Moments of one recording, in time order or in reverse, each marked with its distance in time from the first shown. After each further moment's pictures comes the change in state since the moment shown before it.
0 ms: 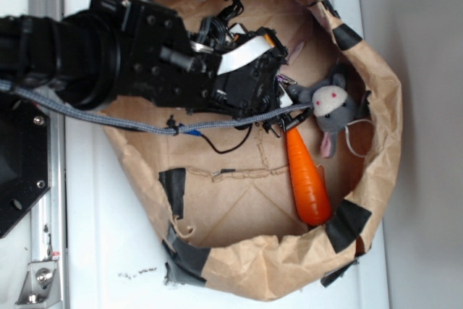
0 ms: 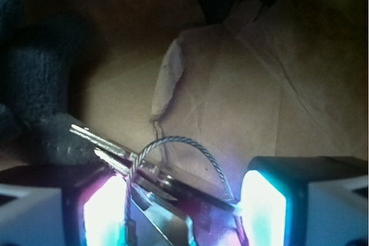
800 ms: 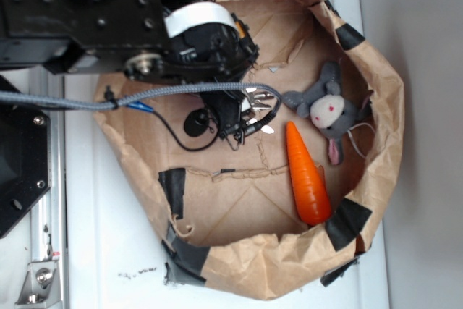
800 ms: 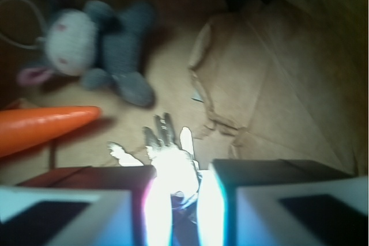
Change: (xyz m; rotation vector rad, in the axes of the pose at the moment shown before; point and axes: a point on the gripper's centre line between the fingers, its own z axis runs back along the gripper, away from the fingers) arm -0.003 0.004 0.064 -0.143 0.095 -0.109
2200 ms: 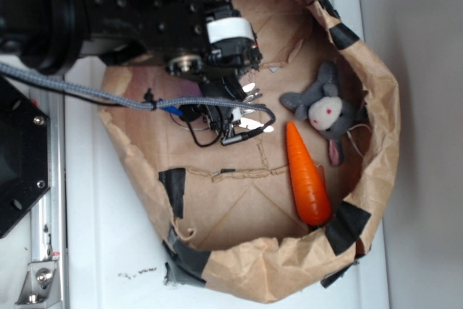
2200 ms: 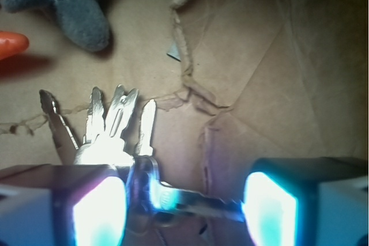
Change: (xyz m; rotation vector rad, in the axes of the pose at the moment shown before) arm -0.013 0.021 -0.032 0.106 0.182 -0.200
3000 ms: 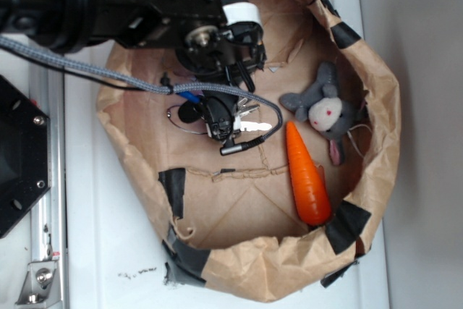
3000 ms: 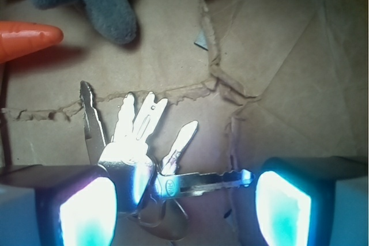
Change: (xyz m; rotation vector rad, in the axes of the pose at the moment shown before) arm -0.002 -0.005 0.004 -0.090 0.070 0.000
